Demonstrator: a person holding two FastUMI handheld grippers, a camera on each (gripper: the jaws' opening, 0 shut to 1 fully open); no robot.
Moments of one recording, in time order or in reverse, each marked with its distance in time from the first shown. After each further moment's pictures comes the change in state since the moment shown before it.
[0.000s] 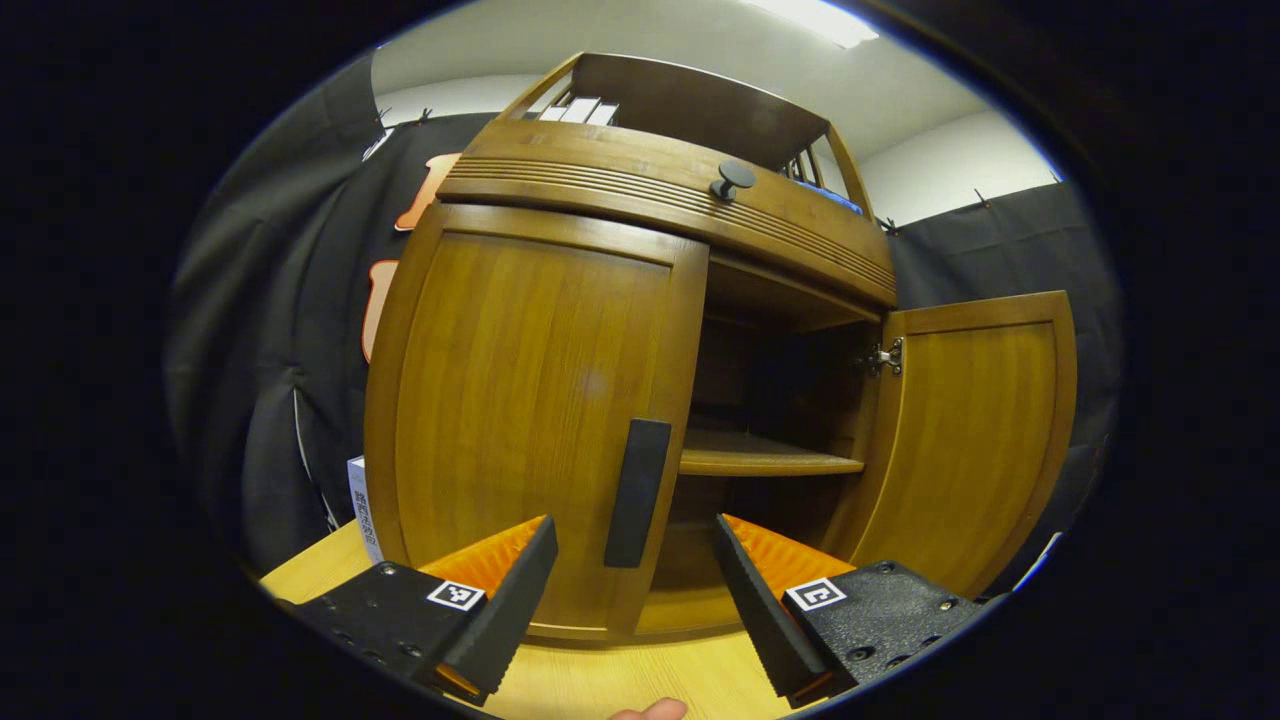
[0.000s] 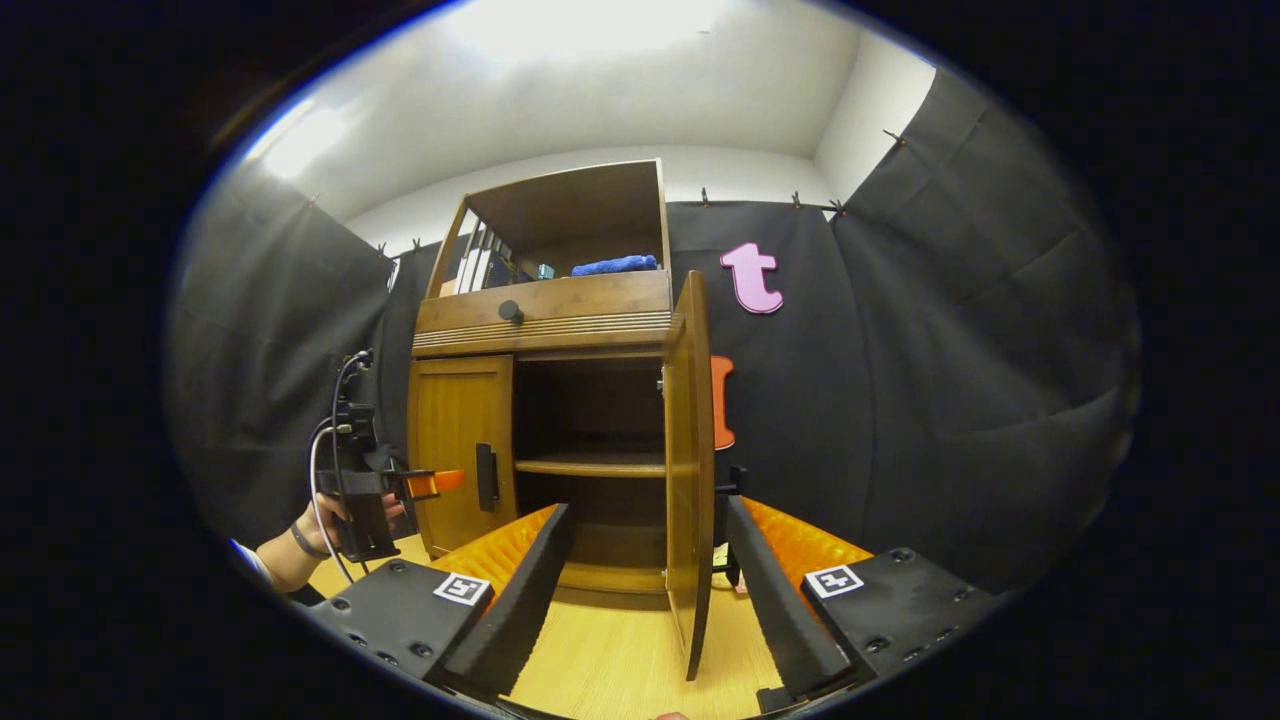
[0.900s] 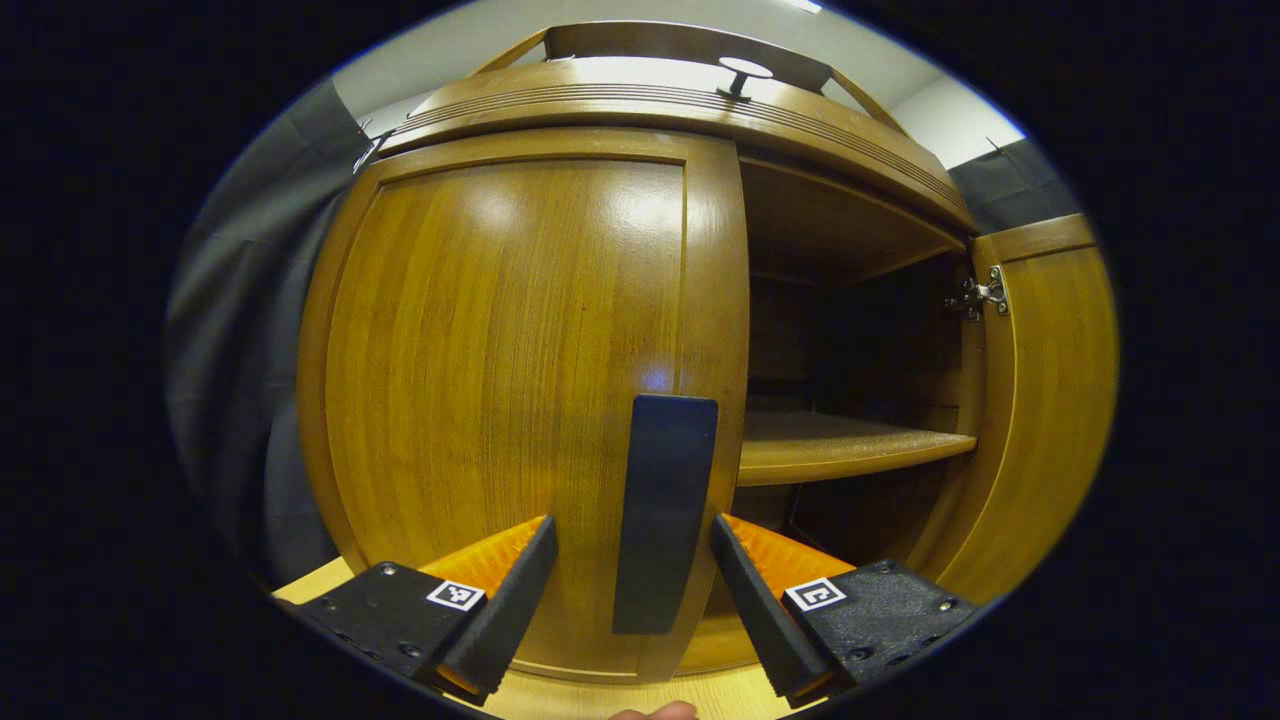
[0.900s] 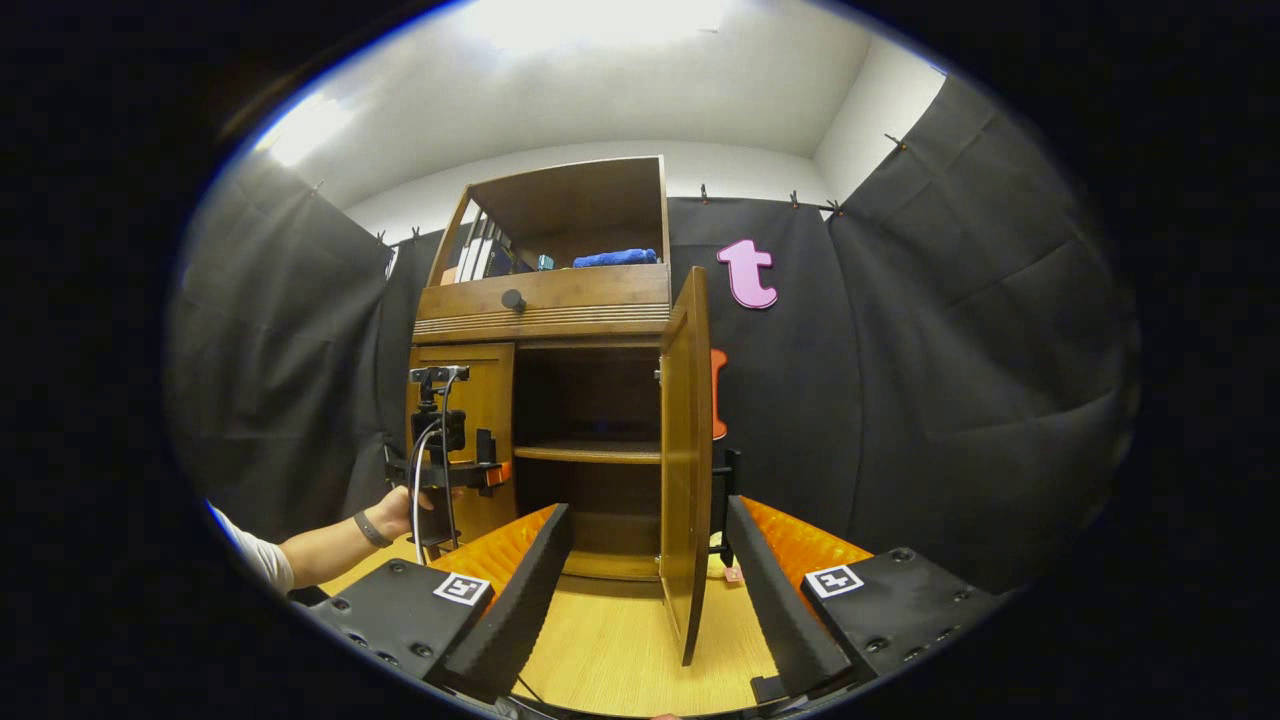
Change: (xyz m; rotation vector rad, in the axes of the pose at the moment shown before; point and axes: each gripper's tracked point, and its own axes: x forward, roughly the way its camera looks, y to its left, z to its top) left arm 0.091 0.011 -0.036 0.097 0.033 0.128; right arm -0.016 0.003 -0.008 -0.020 0.020 -0.024
